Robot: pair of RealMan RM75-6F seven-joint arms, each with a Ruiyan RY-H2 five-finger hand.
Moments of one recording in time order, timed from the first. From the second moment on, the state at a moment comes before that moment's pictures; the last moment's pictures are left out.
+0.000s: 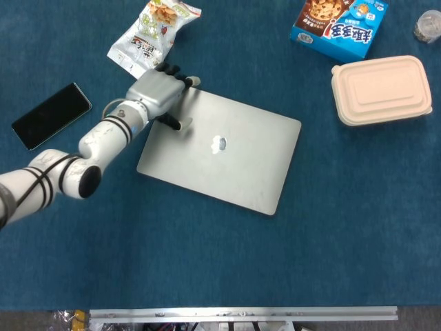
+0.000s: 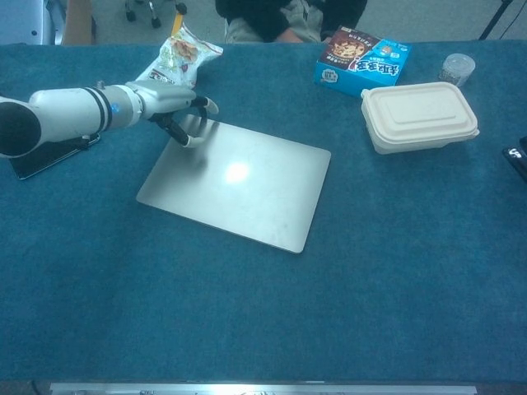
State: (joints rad) left arm -1.12 -1.52 -0.01 -1.18 0.87 0.46 0.19; right arm 0.13 -0.97 0.07 -2.04 -1.43 1.43 -0.24
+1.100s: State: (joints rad) left arm -1.14 -1.58 -0.02 -1.13 0.79 0.49 0.26; right arm 0.12 -0.97 0.07 -2.03 -1.43 1.44 -0.24
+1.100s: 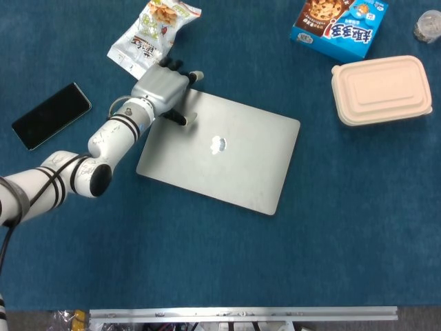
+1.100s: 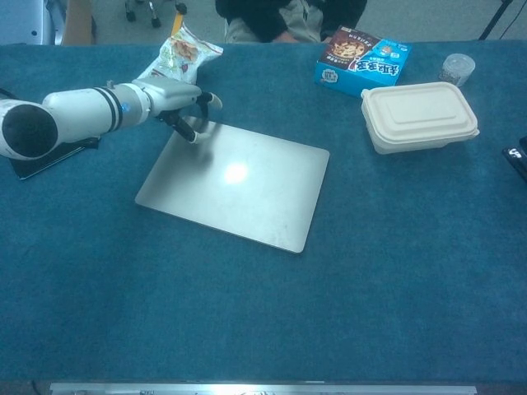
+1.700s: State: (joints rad) left arm -1.12 -1.50 0.03 -1.26 0.76 0.53 0.30; right arm 0.11 -0.97 0.07 -2.04 -1.46 1.46 -0.23
